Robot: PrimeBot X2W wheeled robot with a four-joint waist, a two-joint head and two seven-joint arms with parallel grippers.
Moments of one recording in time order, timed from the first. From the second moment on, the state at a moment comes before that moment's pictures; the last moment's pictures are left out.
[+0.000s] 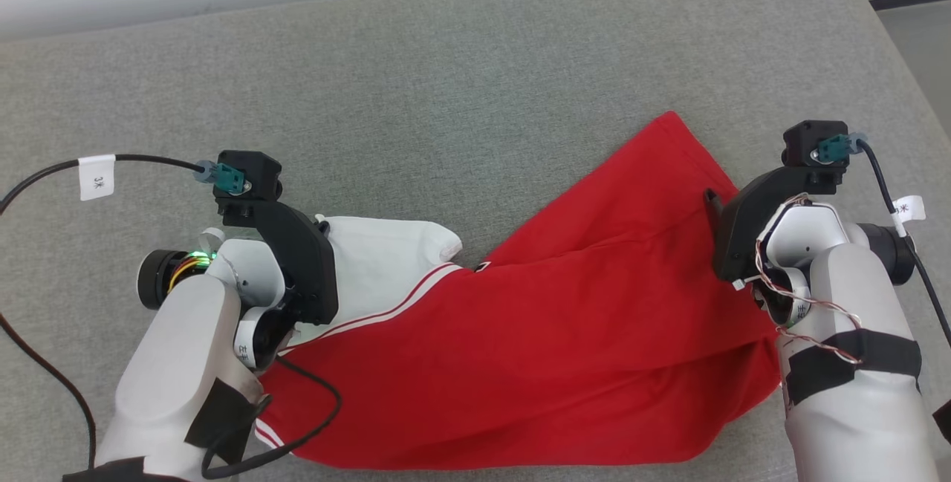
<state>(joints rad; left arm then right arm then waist) -0.74 0.16 -0.27 0.66 -0.47 -0.11 0.57 -0.67 -0.10 -0.24 0.54 -0.06 0.13 0.58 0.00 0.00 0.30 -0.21</state>
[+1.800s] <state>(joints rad) -1.24 0.23 -0.11 0.45 -0.62 -0.09 0.11 -1.05 -0.09 -0.25 0.41 0.15 0.13 0.43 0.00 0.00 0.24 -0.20</state>
